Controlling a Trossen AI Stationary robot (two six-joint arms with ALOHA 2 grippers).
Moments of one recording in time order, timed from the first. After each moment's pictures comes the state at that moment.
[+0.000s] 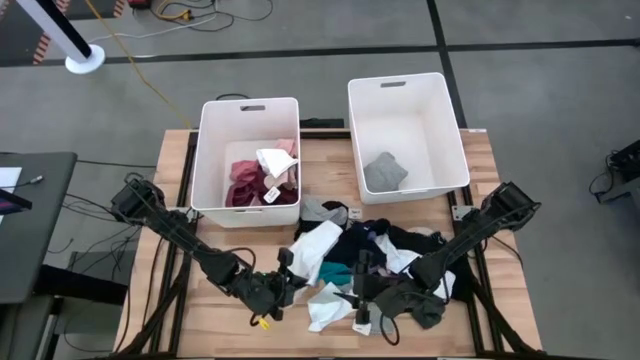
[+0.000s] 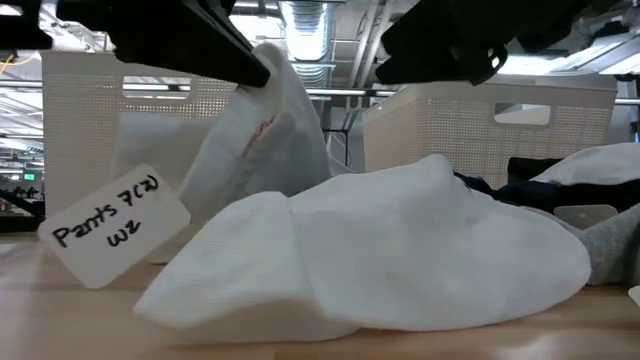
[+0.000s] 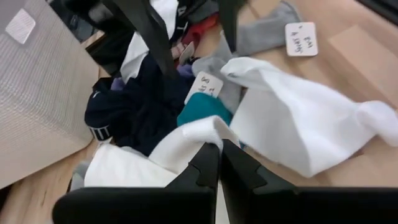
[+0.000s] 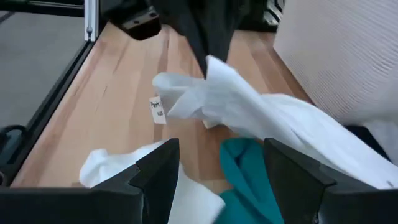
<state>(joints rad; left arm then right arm) -0.63 1.67 0.96 0.11 -0.67 0.16 0.64 1.77 0.94 0.29 0.69 0.28</state>
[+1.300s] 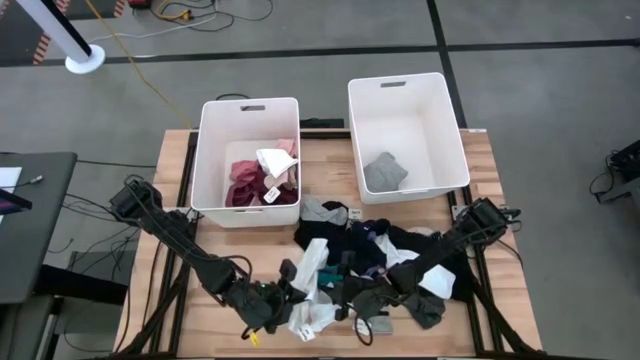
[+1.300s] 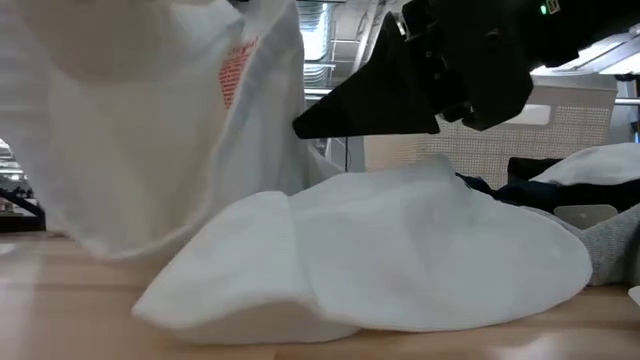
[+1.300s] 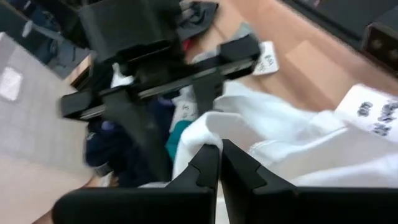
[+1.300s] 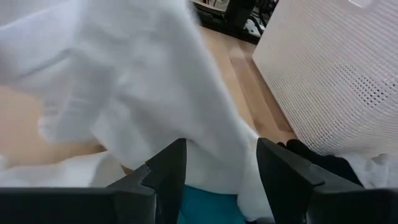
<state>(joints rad) -0.68 1.67 1.12 -0.09 -0.62 0.27 0.58 1.98 1.05 0.43 0.78 0.02</state>
